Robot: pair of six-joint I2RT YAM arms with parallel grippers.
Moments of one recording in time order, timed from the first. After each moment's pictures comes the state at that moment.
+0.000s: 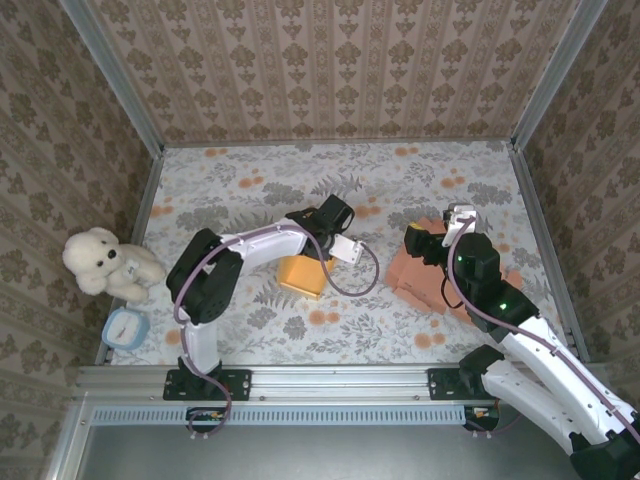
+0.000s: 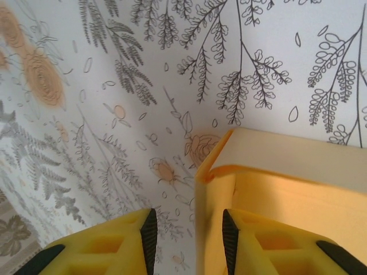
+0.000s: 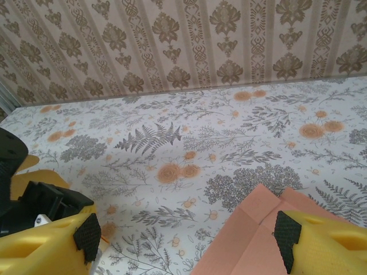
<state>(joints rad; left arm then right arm) -0.83 1.90 1.31 -0.49 -0.19 1.25 0.47 0.70 0.64 -0.25 0.30 0.30</state>
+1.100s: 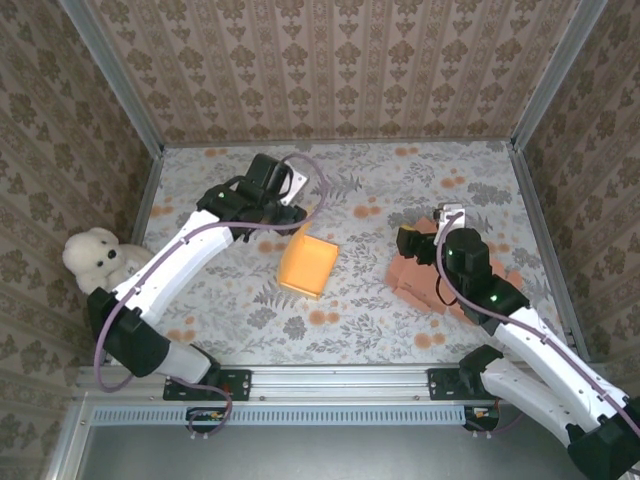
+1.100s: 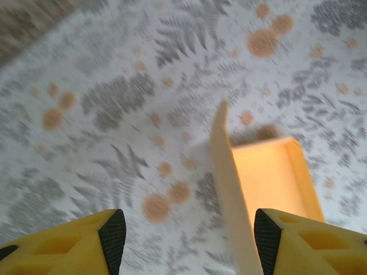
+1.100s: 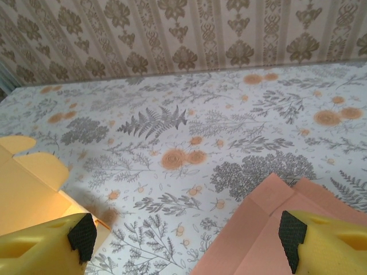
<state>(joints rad) -0.66 1.44 1.41 -0.89 -0.10 0.07 0.47 0.78 0.63 -0.22 0.25 0.29</state>
